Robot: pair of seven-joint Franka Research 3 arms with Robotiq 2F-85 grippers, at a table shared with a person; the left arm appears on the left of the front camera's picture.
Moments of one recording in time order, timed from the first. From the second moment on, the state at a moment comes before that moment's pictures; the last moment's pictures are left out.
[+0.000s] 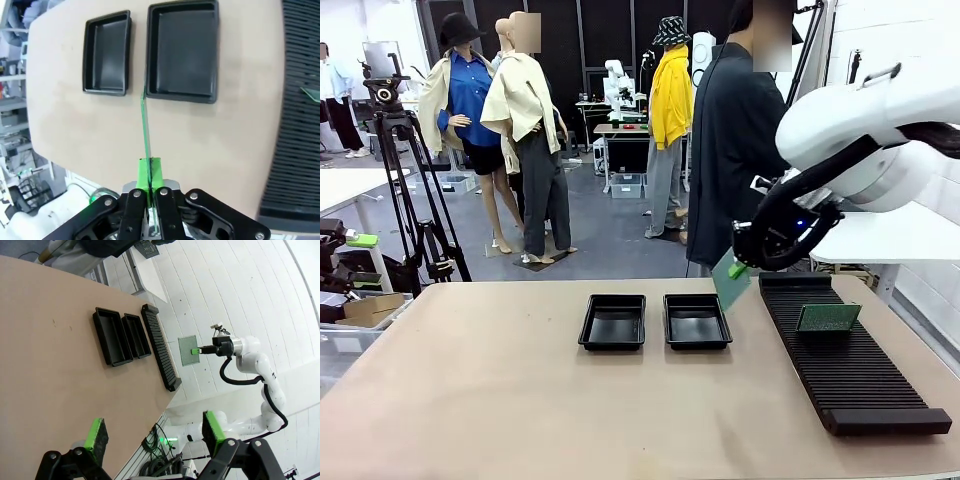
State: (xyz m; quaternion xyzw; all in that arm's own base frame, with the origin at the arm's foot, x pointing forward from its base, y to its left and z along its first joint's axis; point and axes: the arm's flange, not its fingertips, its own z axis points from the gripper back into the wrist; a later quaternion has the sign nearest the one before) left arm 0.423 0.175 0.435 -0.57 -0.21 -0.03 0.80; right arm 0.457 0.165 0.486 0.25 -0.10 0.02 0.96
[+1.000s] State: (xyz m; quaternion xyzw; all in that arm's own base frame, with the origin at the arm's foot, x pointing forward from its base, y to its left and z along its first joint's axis) left arm 0.423 0.175 0.435 -0.57 -0.21 -0.03 0.80; right arm 0.567 0.284 0.433 0.33 -0.05 0.01 0.94
